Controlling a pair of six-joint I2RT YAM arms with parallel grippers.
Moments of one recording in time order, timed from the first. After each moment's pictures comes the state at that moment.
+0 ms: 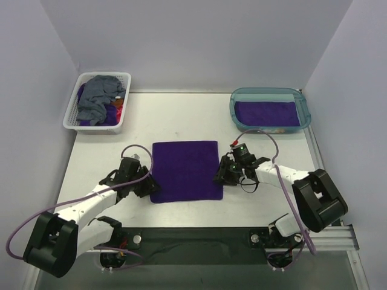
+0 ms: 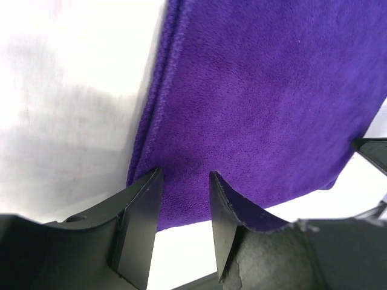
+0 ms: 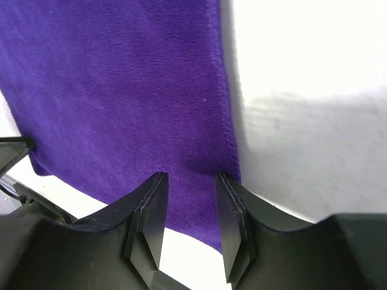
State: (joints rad) left arm -0.39 1.09 0.40 -0.27 0.17 -0.89; right arm 0.50 1.46 0.61 -0.15 -0.28 0.75
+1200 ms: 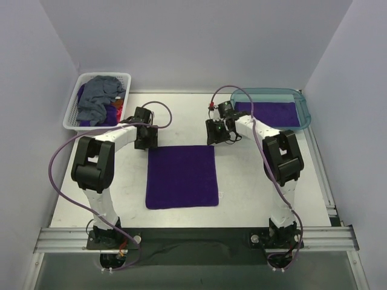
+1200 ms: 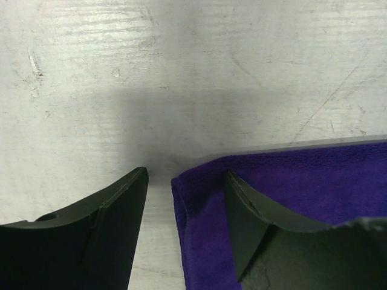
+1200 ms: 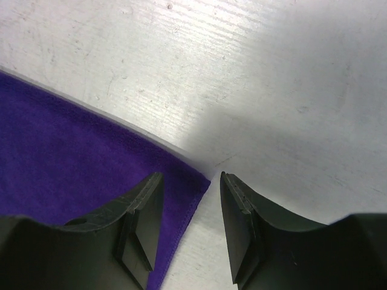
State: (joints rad) left arm -0.26 1.90 1.26 -0.46 -0.05 -0.26; right arm 0.41 2.05 1.48 -0.49 -0.21 0.13
